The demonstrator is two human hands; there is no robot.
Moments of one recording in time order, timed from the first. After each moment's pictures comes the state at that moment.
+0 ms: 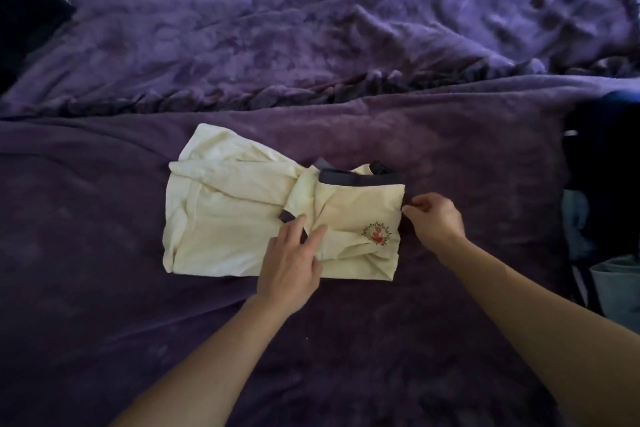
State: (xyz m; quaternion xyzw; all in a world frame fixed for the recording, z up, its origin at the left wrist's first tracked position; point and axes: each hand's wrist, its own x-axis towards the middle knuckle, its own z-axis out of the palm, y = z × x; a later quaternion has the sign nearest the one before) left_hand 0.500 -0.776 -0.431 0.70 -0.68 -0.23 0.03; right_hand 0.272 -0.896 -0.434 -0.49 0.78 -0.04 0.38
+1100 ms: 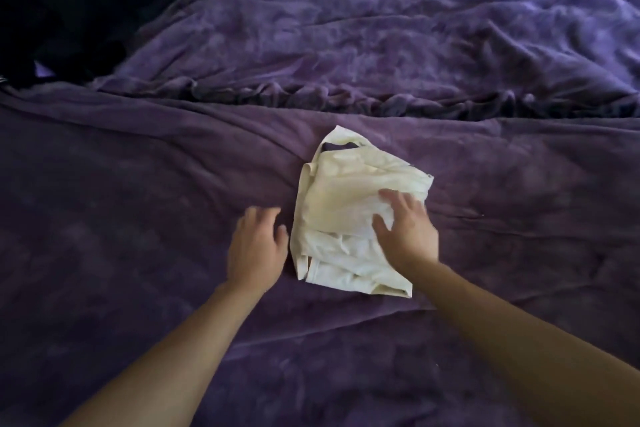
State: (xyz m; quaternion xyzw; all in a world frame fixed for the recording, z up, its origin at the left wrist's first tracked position) left_hand 0.776 -0.748 -0.446 0.82 -0.51 -0.24 0.15; right_hand 0.561 -0.841 -0.444 -0.72 0.65 -0.03 0.26
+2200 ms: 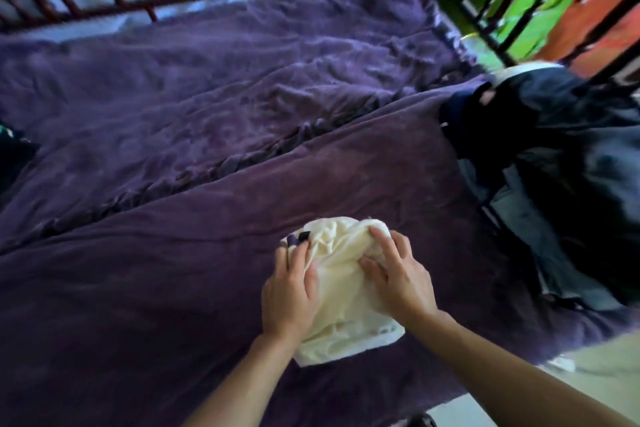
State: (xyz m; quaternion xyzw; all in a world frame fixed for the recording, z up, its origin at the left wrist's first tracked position) left_hand 0.499 -0.739 -0.316 0.65 -0.69 -0.23 0.20; right_hand 0.308 -0.727 -0.340 -0.62 0.73 -0.15 0.23
